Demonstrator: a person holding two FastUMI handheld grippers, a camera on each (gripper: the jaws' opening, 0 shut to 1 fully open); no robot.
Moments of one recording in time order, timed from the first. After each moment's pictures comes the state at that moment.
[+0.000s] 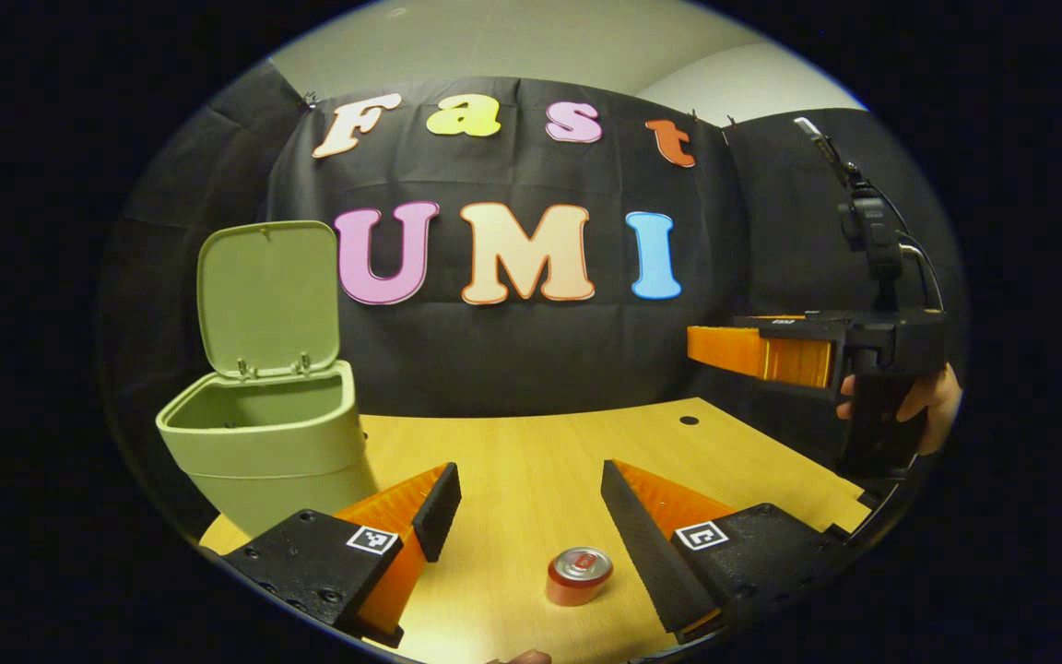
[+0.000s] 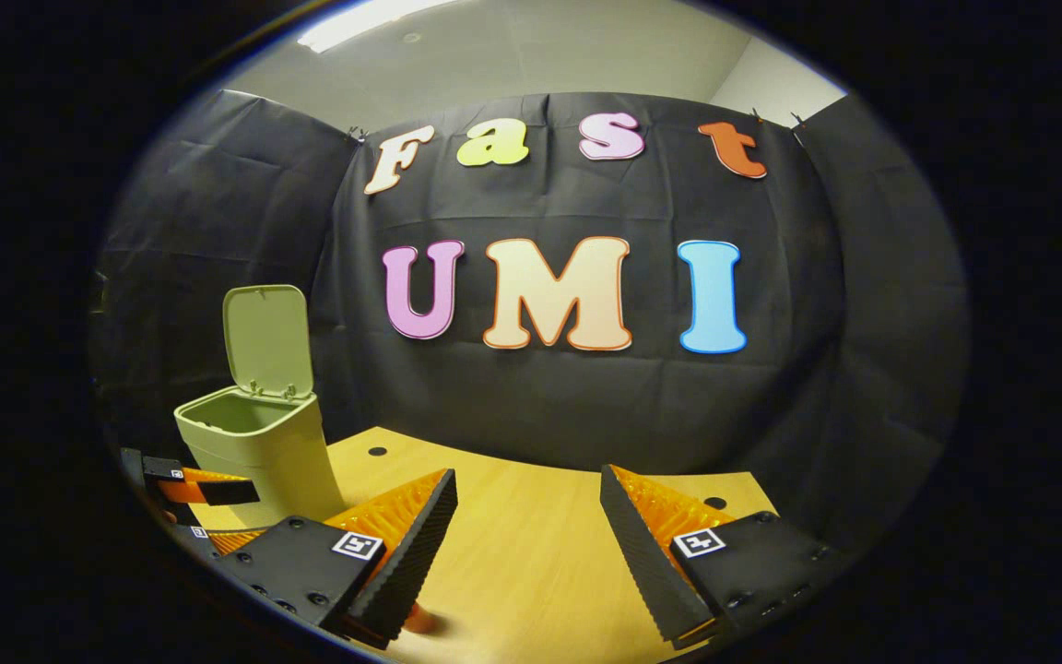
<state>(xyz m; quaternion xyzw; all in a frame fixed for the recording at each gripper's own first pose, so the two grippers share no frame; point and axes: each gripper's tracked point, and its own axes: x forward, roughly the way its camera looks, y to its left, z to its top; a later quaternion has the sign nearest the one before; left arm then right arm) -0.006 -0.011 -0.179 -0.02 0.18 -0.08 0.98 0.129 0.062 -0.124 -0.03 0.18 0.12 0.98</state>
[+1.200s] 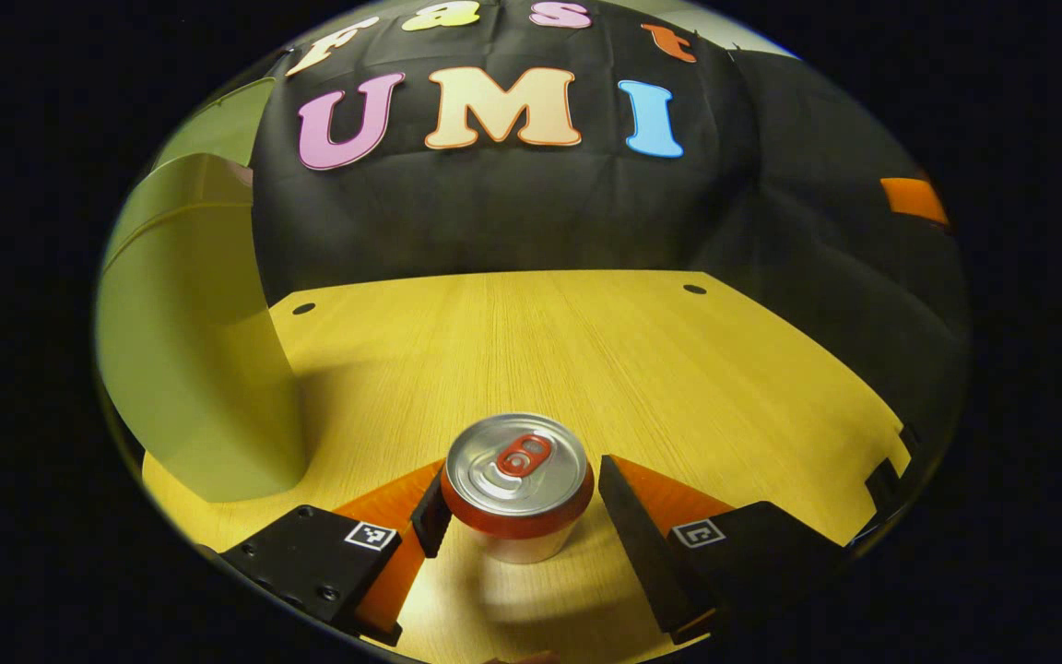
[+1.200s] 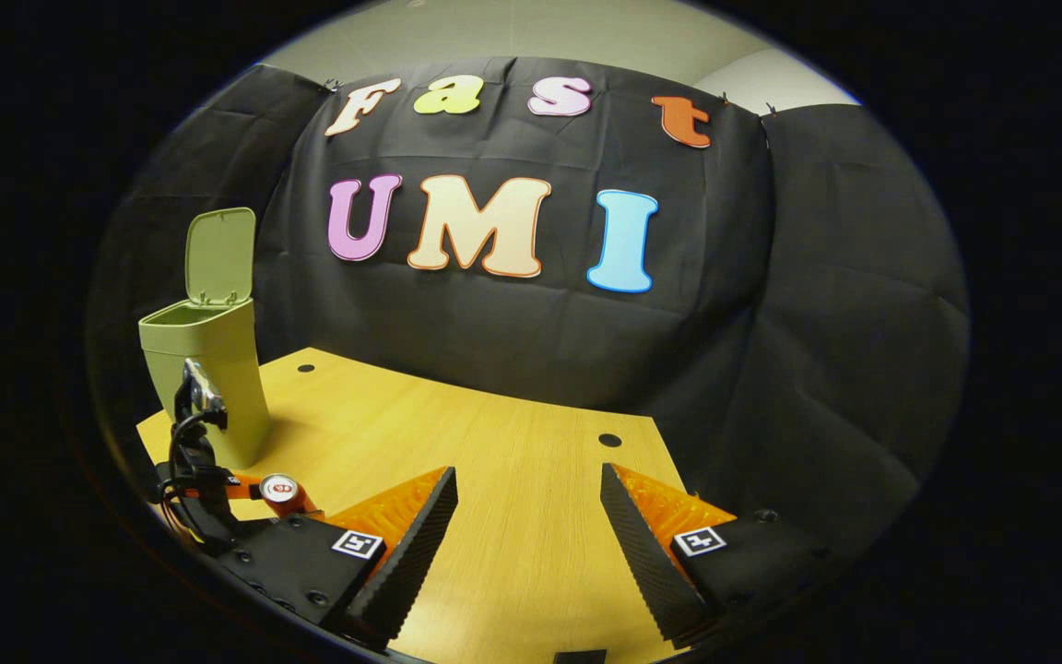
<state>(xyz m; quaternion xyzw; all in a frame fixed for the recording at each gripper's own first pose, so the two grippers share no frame) -0.031 -0.062 -0.374 -0.02 0.36 -0.07 0.93 0.055 -0.070 -0.168 -0.09 0.26 0.04 0.96</state>
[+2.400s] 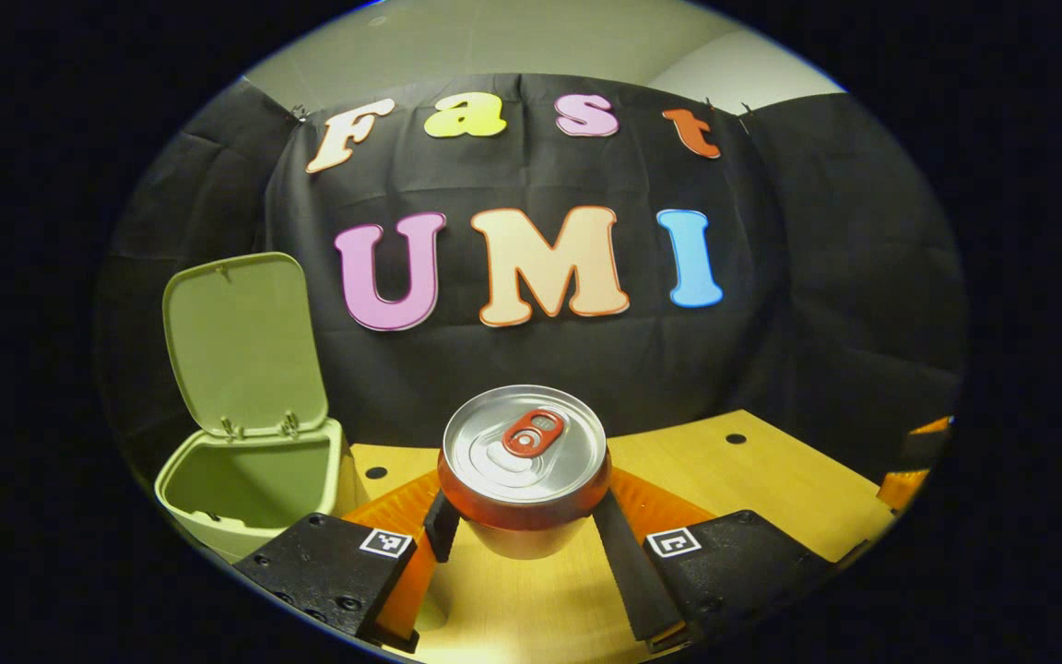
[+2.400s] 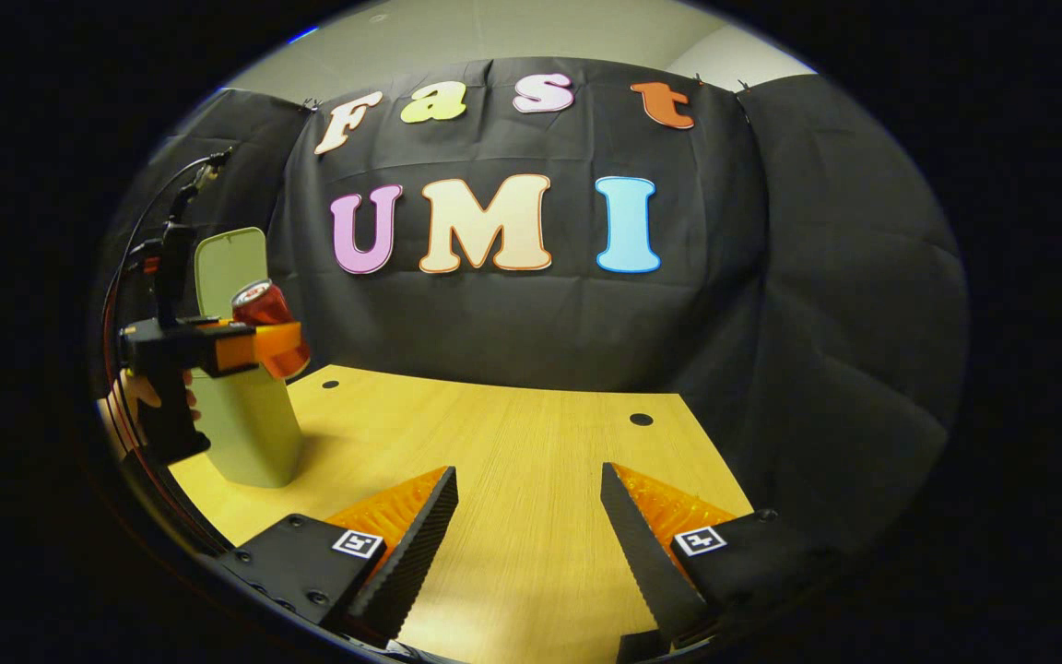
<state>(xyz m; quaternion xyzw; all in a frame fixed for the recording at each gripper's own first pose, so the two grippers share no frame) 0.090 0.033 -0.134 0.01 0.15 -0.01 0.99 0.028 -0.036 -0.188 -0.02 0.26 0.05 0.96</state>
